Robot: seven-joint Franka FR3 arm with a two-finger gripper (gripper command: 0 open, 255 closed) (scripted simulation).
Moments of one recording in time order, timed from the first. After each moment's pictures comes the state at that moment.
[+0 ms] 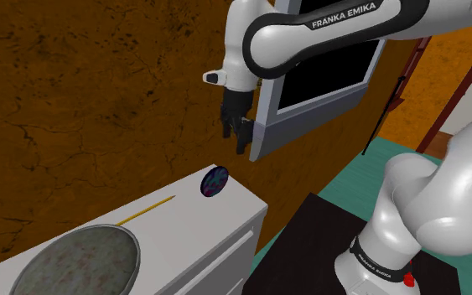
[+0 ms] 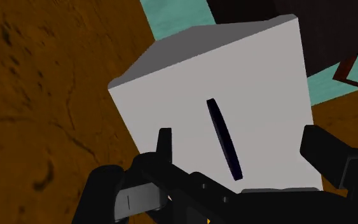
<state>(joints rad) 0.34 -0.32 -0.09 -2.31 0.00 1.98 -0.86</state>
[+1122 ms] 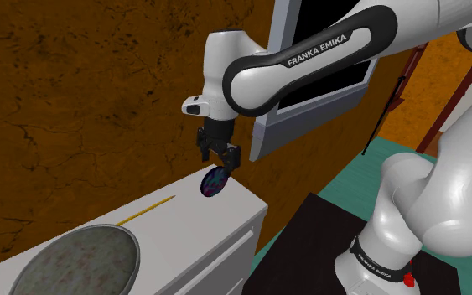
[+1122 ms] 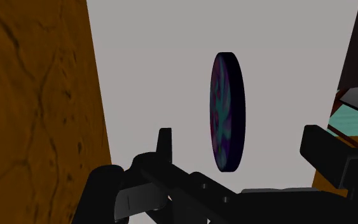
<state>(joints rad) 0.43 -0.19 -0.07 -2.34 0.02 2.16 -1.09</state>
